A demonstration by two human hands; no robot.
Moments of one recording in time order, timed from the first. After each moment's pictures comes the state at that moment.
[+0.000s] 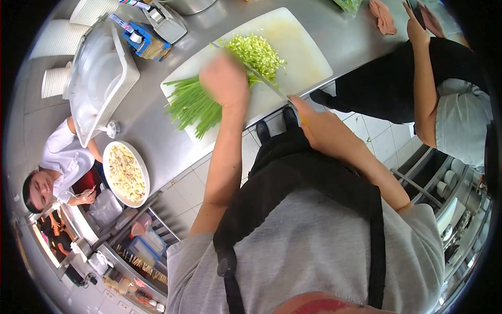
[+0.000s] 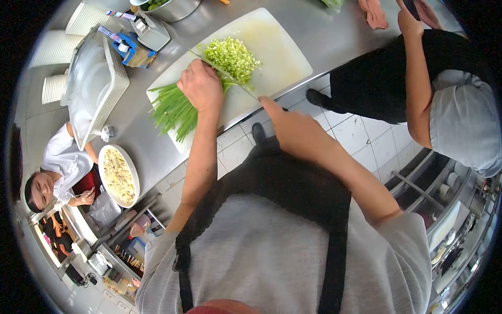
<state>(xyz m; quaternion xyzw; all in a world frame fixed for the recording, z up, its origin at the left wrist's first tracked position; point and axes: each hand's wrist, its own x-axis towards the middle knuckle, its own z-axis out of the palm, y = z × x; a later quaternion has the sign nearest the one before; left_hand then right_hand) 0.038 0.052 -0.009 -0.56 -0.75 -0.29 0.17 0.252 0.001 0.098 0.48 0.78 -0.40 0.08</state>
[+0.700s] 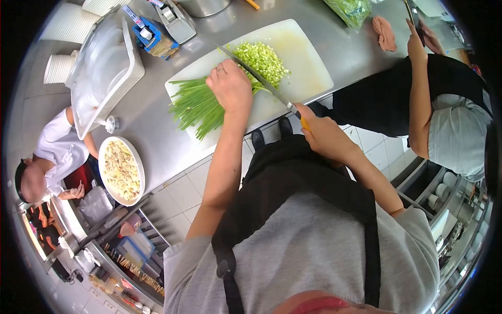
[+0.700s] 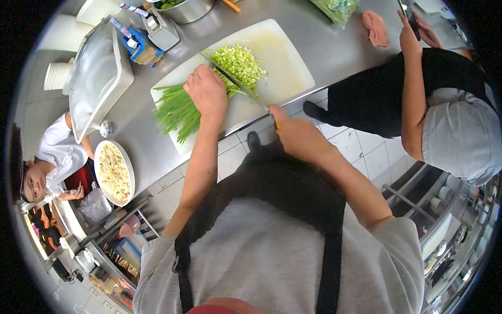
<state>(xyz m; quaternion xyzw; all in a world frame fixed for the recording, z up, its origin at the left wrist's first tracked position) 0.037 0.052 -0.011 -0.55 -0.75 -0.31 0.17 0.253 0.008 0.087 0.49 0.77 -0.40 0.07</state>
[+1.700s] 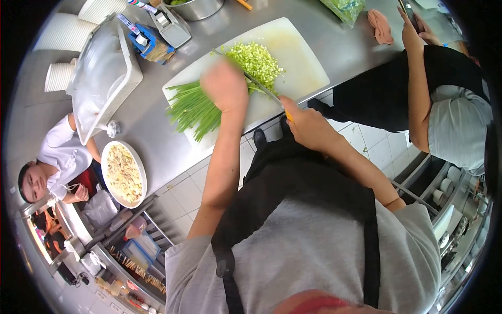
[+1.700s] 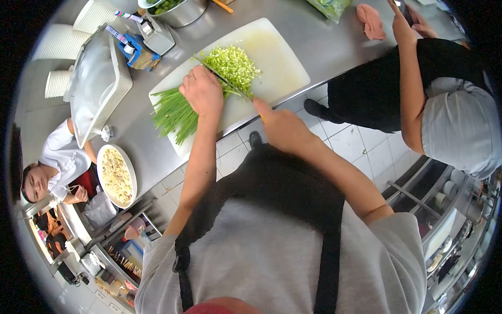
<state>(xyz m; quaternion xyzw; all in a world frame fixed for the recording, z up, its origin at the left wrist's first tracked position) 0.040 0.054 -0.006 -0.55 -0.76 -0.29 0.19 0.239 0.010 0.050 0.46 0.82 -0.35 -0.02</state>
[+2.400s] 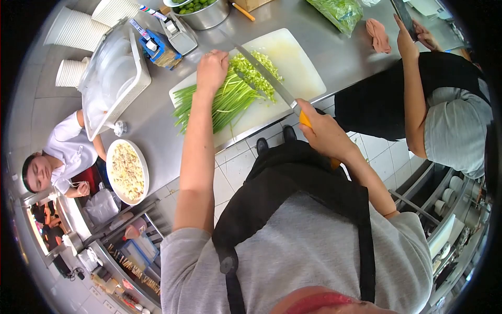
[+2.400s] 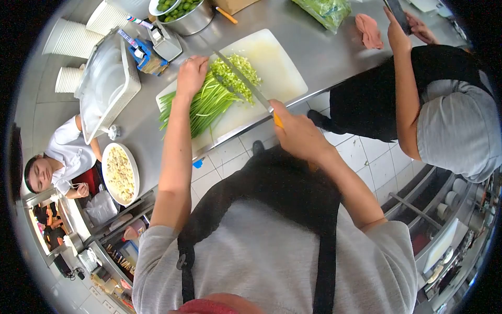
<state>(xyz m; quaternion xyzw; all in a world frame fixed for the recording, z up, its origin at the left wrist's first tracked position) -0.040 0.108 -0.002 -0.70 -0.65 -0.29 -0.03 0.269 0.015 0.080 0.47 0.79 -0.39 -0.07</state>
